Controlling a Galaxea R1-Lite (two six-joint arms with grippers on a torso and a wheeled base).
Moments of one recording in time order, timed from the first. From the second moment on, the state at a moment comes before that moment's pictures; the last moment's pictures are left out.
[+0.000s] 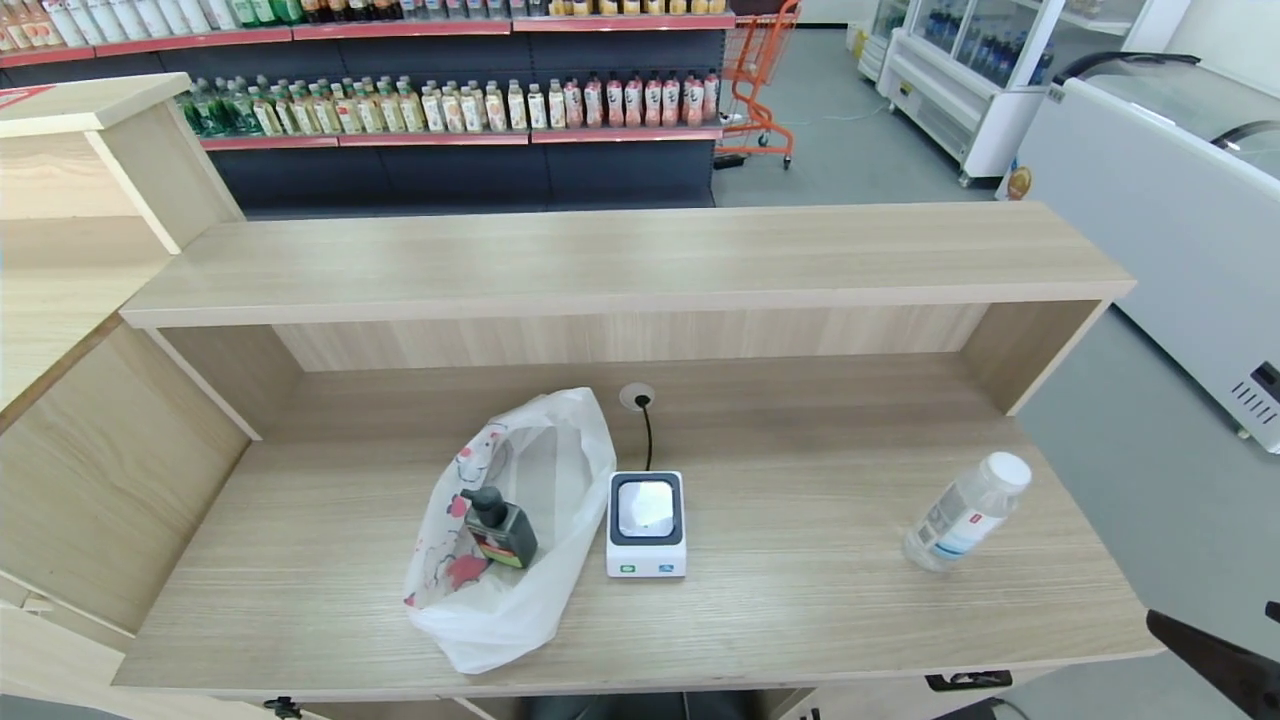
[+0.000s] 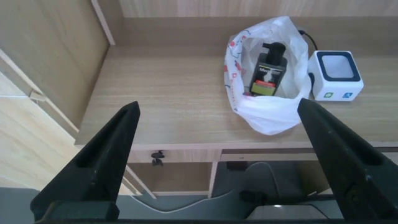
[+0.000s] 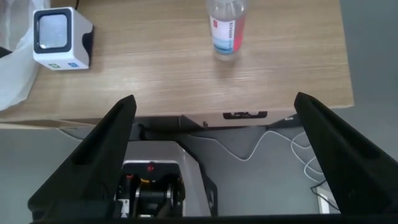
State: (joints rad) left arm 0.00 0.00 0.00 0.00 0.00 0.00; right arm -0.04 0.77 -0.28 -0.14 0.12 0.01
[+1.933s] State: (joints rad) left arm 0.00 0.00 0.00 0.00 0.00 0.00; right arm 0.11 1.31 -0.33 -0.34 -0.04 0.08
